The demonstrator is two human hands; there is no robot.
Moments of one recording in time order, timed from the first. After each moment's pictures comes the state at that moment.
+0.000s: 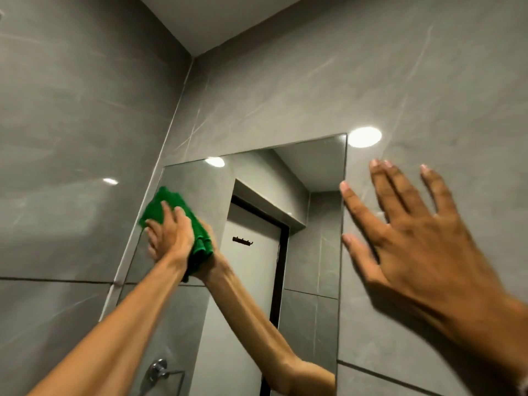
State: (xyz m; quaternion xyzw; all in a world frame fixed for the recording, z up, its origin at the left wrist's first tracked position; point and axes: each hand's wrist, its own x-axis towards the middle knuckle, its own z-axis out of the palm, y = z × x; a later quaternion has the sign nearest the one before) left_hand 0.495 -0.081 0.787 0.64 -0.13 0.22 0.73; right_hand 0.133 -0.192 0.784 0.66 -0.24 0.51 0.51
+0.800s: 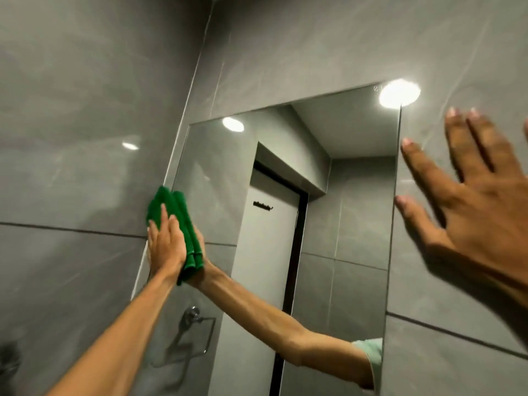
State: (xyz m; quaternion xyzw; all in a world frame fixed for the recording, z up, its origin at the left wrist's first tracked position) left_hand 0.569 -0.062 0.673 0.64 -0.15 0.24 0.71; right_hand 0.142 -0.230 0.782 0.62 -0.25 0.55 0.51
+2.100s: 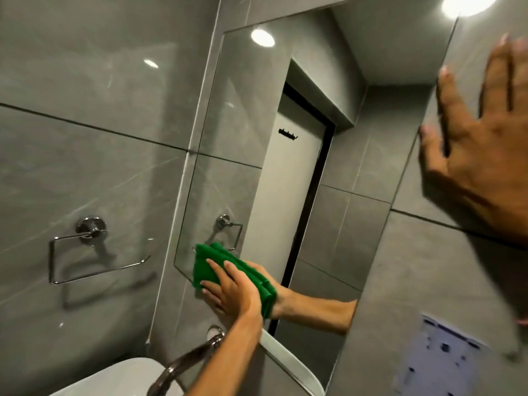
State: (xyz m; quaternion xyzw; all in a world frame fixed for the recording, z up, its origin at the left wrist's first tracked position) left_hand 0.363 -0.092 0.464 0.64 0.08 0.00 0.77; right_hand 0.157 -0.221 0.756 0.68 -0.20 0.57 0.42
